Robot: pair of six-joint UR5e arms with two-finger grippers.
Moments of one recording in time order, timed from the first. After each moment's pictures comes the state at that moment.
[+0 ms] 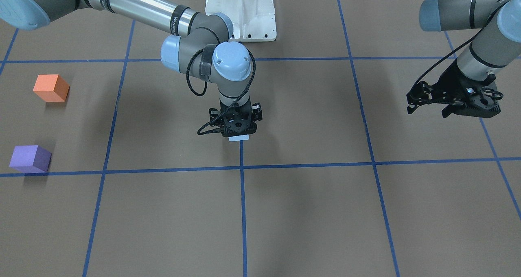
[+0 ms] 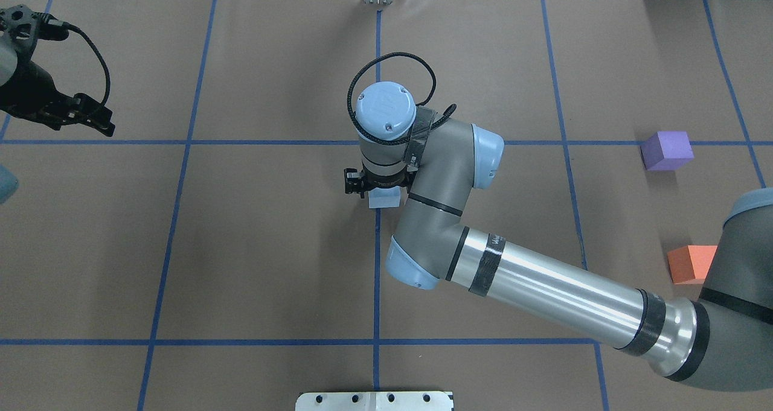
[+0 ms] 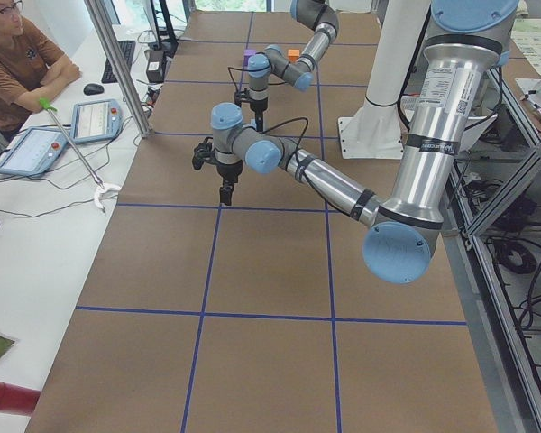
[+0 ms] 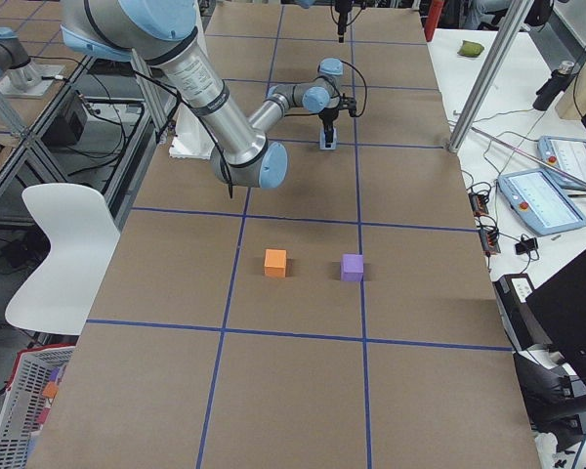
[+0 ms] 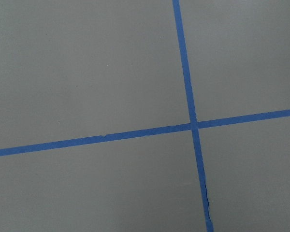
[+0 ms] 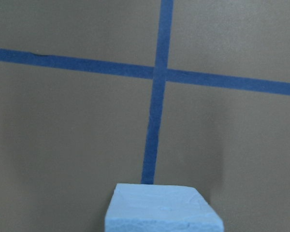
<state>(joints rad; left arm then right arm) -1.07 -1.78 -1.86 -1.64 -2.21 -0.59 0.52 -0.68 1.30 -1.48 1.89 1.09</state>
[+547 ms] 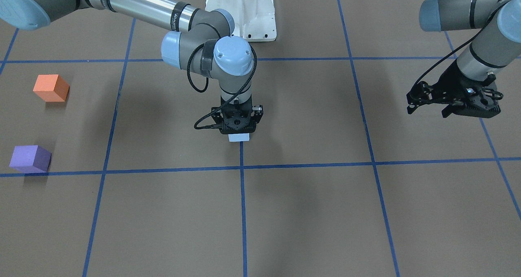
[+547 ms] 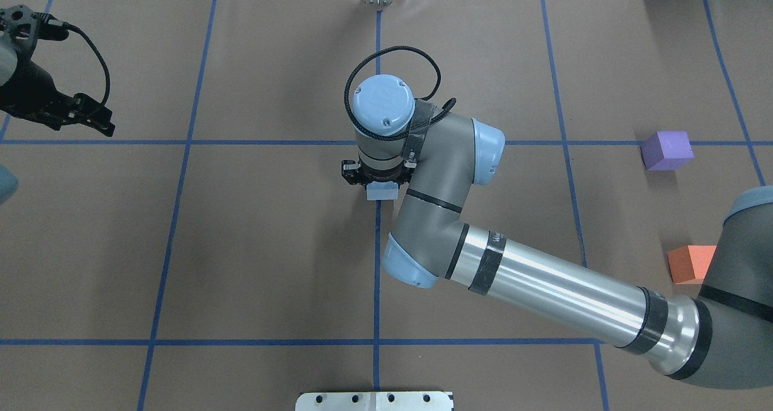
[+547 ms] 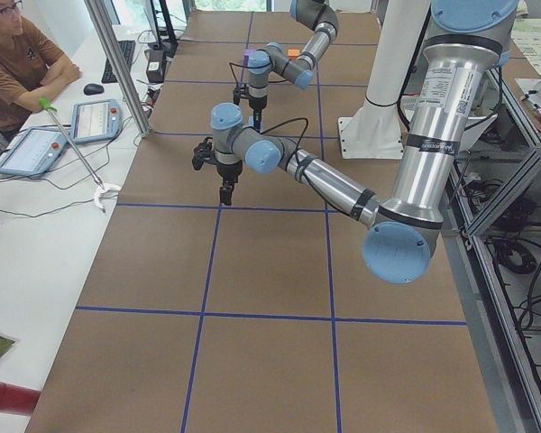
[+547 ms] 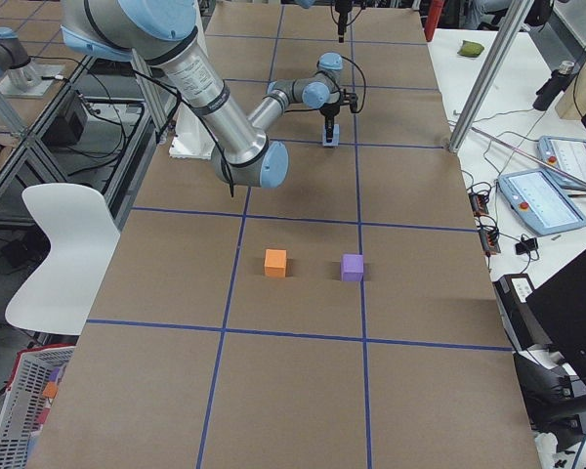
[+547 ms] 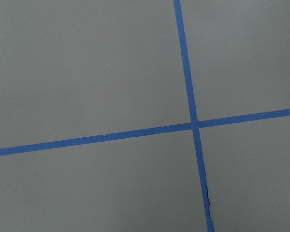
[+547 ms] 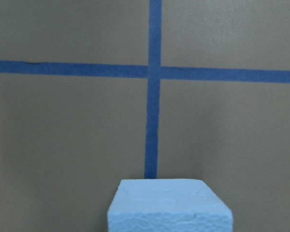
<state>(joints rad) -1.07 -1.78 -1.86 -1.64 -2.21 -0.59 0.54 -0.67 1.38 -1.55 1.87 1.17</state>
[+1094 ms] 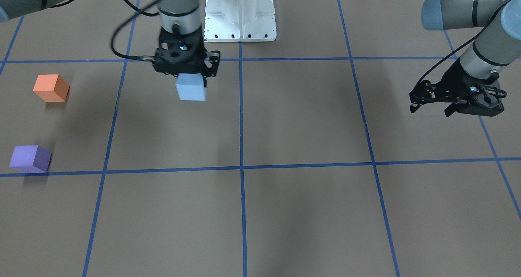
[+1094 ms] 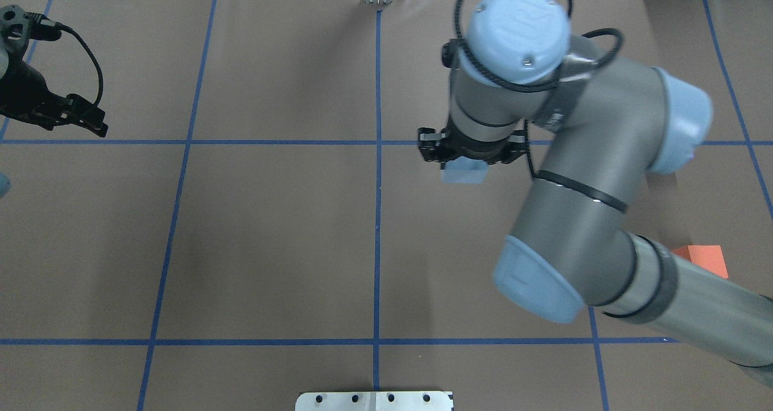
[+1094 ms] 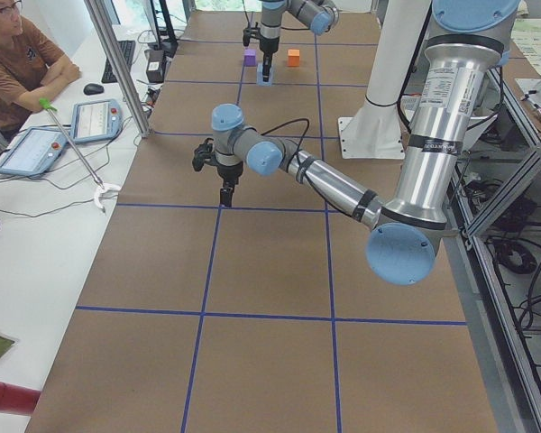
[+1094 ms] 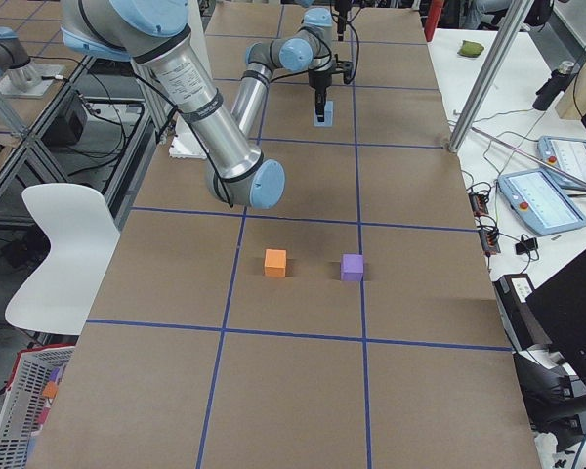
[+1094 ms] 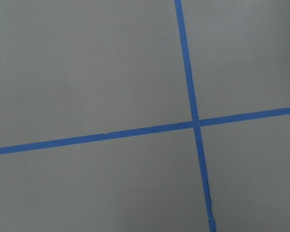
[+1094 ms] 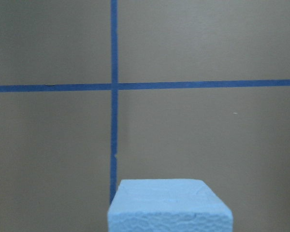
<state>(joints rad) -1.09 -1.75 -1.87 -1.64 -2.21 -0.54 0.66 -0.90 2.03 -2.03 1.89 1.11</state>
